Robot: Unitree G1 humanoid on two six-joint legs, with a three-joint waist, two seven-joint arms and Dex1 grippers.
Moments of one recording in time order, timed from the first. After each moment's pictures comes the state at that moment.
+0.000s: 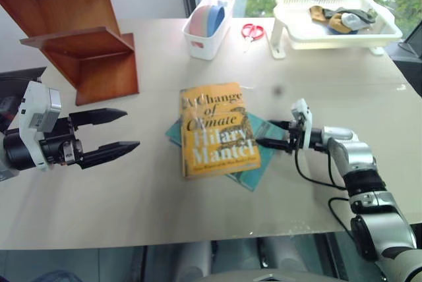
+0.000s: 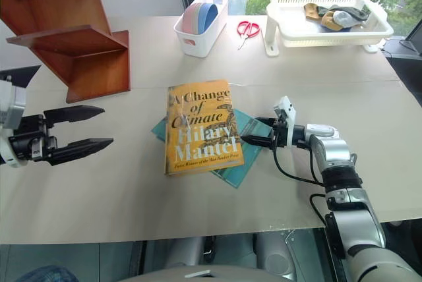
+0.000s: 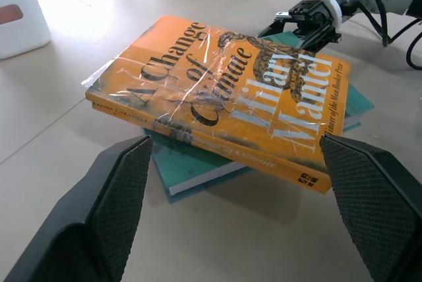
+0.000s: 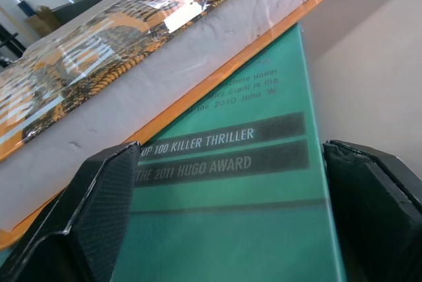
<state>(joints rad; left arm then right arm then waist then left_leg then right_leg) 0.04 1.07 0.64 -0.30 -0.77 0.64 -1.24 -0.56 -0.36 0.02 0.37 0.31 0.46 1.22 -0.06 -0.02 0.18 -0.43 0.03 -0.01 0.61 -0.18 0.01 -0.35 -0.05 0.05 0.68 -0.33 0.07</state>
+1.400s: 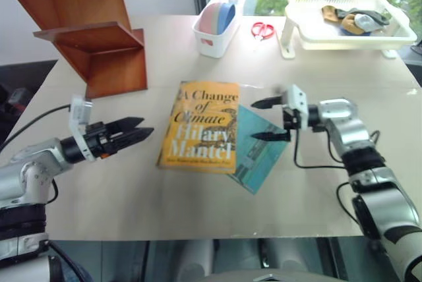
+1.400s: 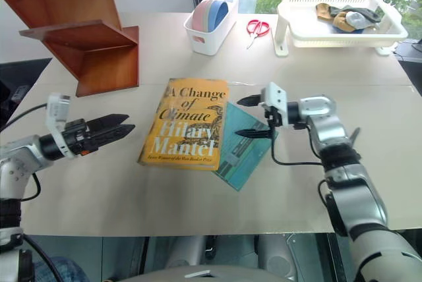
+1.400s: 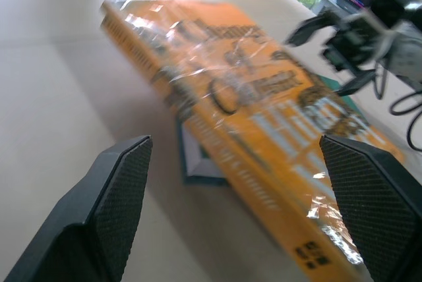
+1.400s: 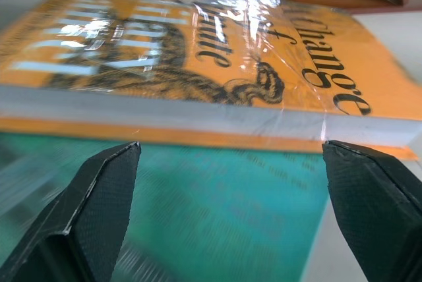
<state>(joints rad) -0.34 0.86 0.30 0.30 -0.71 0.72 -1.22 -0.66 -0.49 0.12 0.35 0.27 0.00 1.39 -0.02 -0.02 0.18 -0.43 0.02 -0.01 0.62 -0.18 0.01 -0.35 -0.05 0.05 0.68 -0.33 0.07</state>
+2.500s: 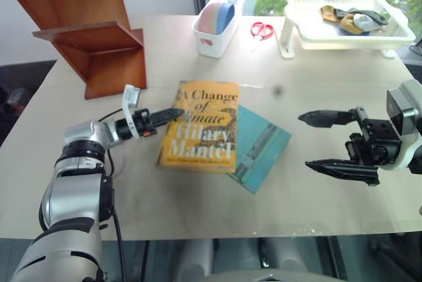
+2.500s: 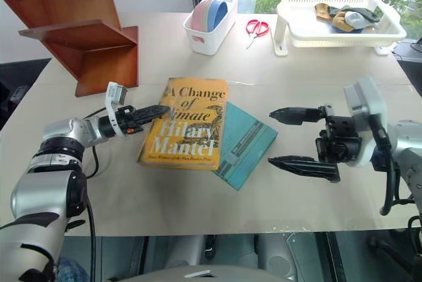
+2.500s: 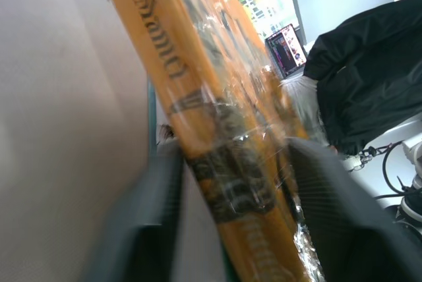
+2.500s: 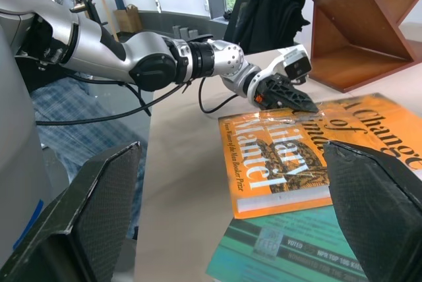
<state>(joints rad) -0.90 0.68 0.12 1.10 -0.46 0.76 -1.48 -0.23 -0.86 -0.30 -0.53 1.07 0.71 1.12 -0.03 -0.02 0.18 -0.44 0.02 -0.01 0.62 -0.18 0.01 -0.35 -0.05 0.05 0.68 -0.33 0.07</state>
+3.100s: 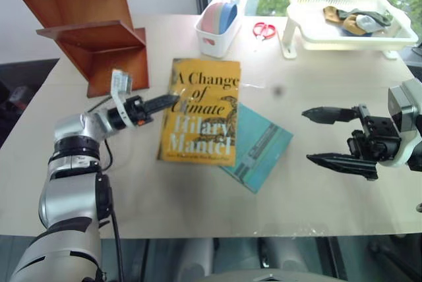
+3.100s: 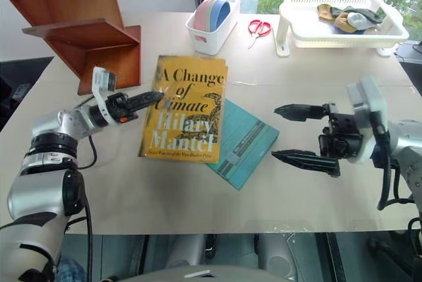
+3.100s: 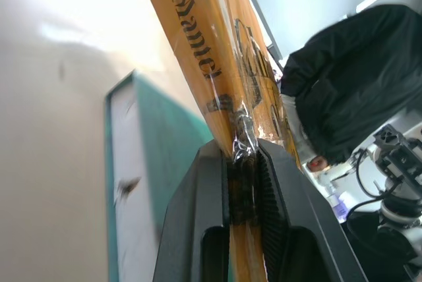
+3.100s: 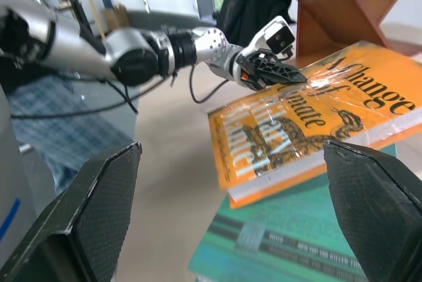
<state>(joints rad) -0.91 0.68 0.22 0.83 -0.49 0.76 -1.45 -0.27 -0.86 -0.31 -0.46 1.06 0.67 1.12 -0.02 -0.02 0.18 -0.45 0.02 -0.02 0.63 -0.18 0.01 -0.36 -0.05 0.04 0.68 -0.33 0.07</state>
